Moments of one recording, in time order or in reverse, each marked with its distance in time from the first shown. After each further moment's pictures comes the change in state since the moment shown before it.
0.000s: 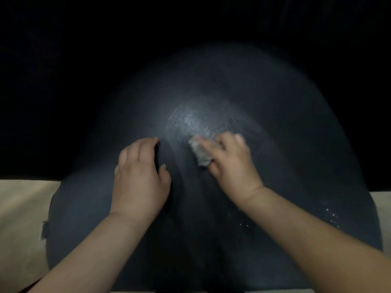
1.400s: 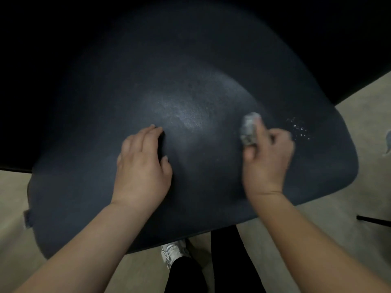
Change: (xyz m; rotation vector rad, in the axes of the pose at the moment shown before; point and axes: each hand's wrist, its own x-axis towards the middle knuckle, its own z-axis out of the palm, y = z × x) left_hand -0.069 0.008 0.030 0.049 -0.076 0.331; right_hand -0.151 -0.001 -0.016 -0.231 0.504 0.699
